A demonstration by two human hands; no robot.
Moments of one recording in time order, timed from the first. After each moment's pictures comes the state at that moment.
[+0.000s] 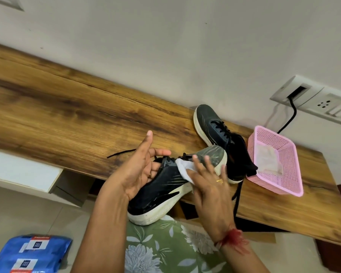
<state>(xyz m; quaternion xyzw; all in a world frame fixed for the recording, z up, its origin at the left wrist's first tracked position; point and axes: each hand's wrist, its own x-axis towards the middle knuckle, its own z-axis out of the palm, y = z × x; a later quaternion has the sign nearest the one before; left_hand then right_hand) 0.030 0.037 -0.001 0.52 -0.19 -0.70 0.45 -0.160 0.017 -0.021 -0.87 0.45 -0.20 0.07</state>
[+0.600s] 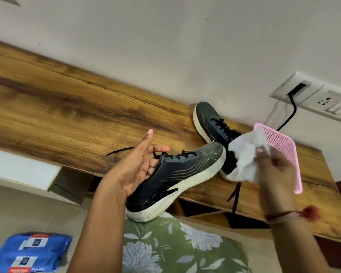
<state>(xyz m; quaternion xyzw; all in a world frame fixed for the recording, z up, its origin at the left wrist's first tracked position) 0.034 0.038 0.000 0.51 -0.19 -0.70 0.46 -0.213 -0.040 0.038 -0.53 0.59 -0.48 0.38</state>
